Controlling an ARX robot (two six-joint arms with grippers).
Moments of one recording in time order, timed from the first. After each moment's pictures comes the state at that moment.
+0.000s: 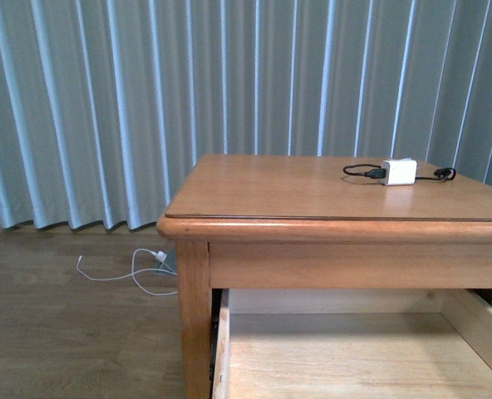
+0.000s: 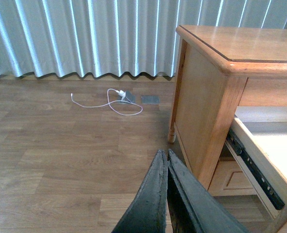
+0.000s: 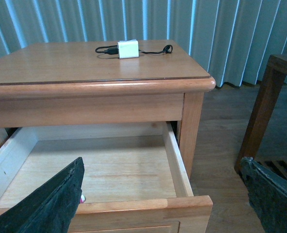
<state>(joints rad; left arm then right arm) 0.00 0.00 0.02 0.00 0.00 0.00 0.00 0.23 0.09 0.13 0.00 0.00</state>
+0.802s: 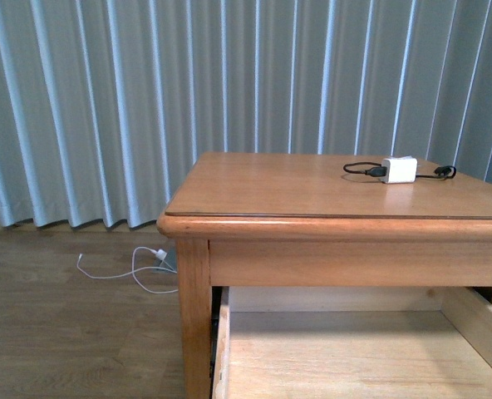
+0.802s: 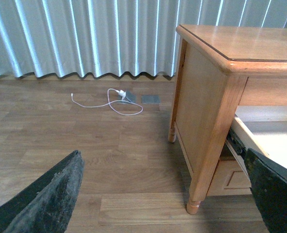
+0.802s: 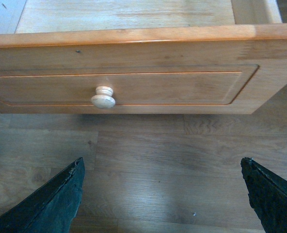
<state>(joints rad) 0.00 0.00 0.02 0.00 0.00 0.00 0.19 0.59 0.19 -0.26 0.01 0.11</state>
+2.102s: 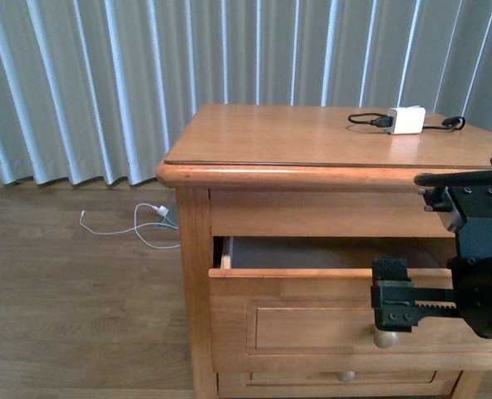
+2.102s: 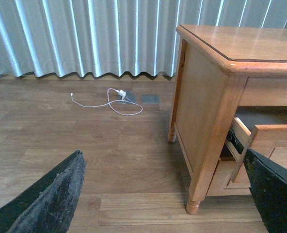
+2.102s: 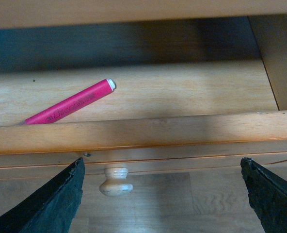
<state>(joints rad) 0.00 0.00 0.02 0.00 0.00 0.00 0.27 1.76 0.78 0.35 0.18 0.19</state>
